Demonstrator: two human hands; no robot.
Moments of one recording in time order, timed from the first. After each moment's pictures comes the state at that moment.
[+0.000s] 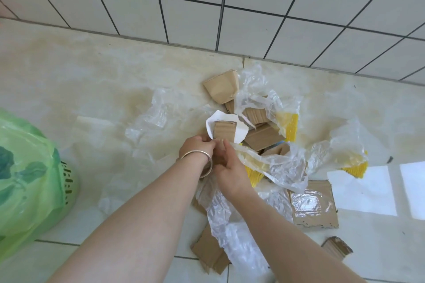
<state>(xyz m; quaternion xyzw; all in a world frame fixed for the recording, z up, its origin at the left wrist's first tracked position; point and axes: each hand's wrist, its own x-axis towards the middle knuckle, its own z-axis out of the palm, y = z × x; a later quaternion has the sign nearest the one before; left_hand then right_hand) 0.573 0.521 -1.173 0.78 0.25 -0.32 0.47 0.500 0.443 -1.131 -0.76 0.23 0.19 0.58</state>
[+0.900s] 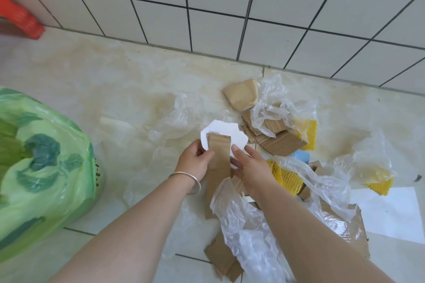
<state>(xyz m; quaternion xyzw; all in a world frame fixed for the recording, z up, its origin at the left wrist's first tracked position) 0.548 0.572 -1.147 0.77 0.18 -0.22 0.57 0.523 0.435 -1.142 -0.57 0.39 0.20 0.69</state>
